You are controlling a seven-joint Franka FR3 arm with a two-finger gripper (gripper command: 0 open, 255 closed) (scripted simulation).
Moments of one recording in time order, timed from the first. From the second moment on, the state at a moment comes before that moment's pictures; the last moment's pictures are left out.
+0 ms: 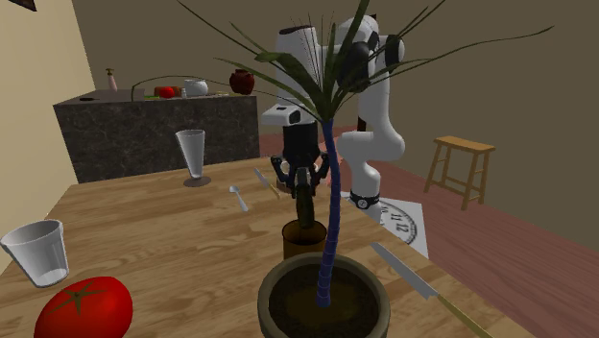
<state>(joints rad) 0.18 -0.20 -0.38 -2.09 -0.01 1.91 -0.69</state>
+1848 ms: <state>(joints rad) 0.19 -0.14 -0.38 -2.22 0.01 2.10 -0.69</state>
